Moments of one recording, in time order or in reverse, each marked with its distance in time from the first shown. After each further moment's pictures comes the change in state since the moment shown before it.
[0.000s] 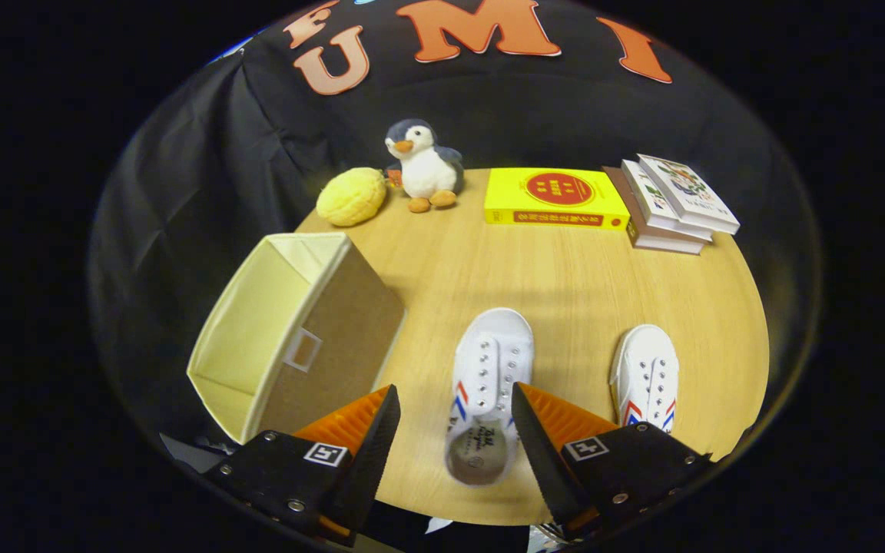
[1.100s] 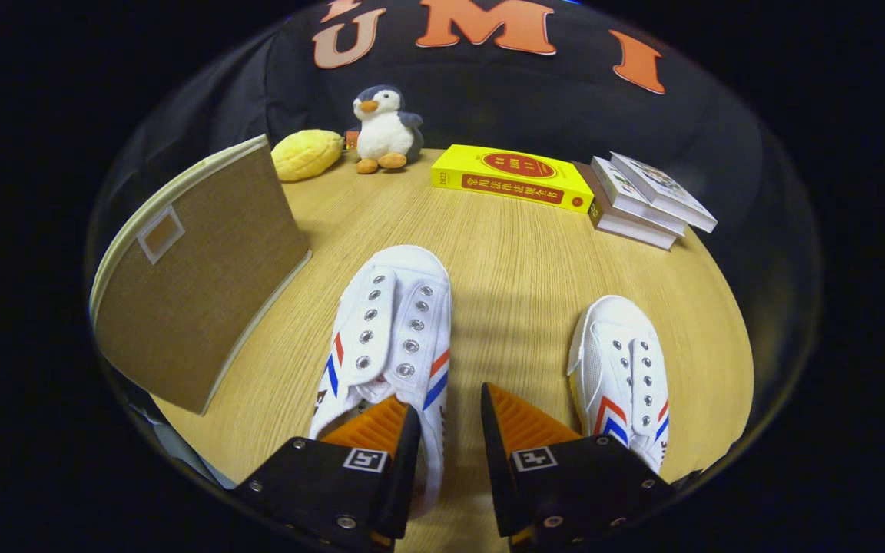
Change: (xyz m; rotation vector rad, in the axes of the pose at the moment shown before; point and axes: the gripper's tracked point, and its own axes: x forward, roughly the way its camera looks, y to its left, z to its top) arm 0.072 -0.063 -0.039 -0.096 -0.148 -0.131
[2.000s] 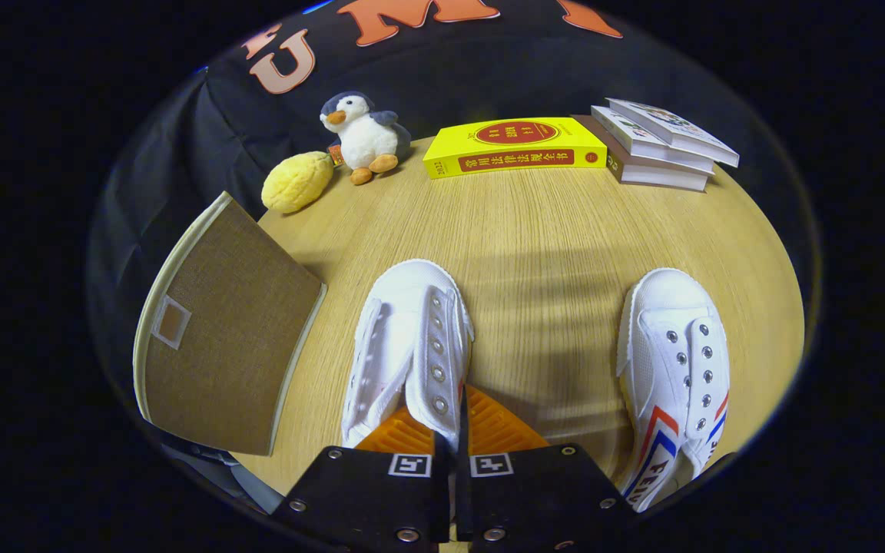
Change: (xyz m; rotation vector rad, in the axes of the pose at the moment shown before) arm 0.012 0.022 0.019 0.217 0.092 0.168
